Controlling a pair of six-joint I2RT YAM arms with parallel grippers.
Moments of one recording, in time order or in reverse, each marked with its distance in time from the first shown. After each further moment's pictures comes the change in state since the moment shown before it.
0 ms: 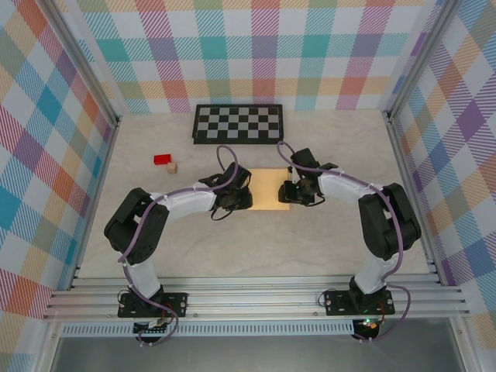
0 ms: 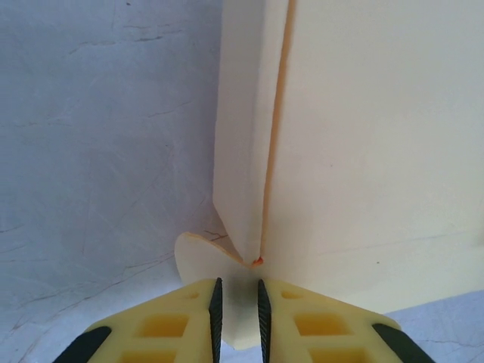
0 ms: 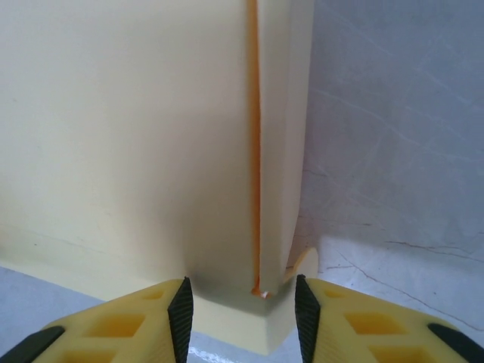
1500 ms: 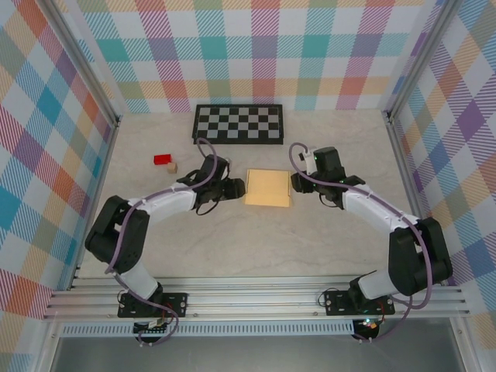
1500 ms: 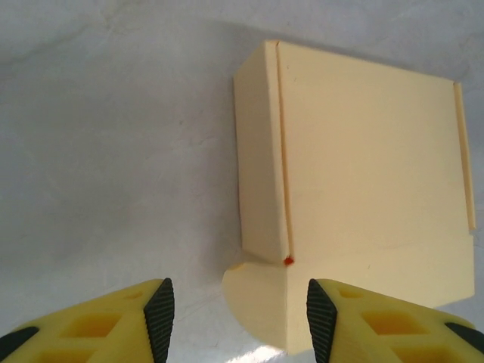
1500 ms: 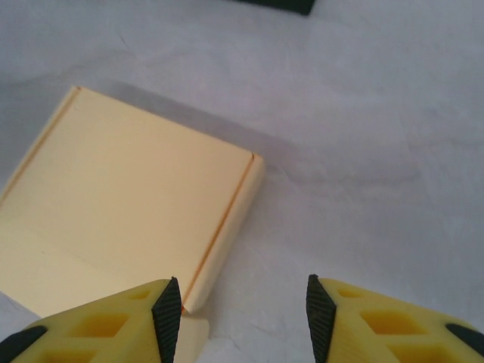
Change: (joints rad) left arm 0.150 -0.108 -0.071 0.134 0.106 0.123; right arm -0.072 -0.310 -0.214 0.289 0.117 -0.350
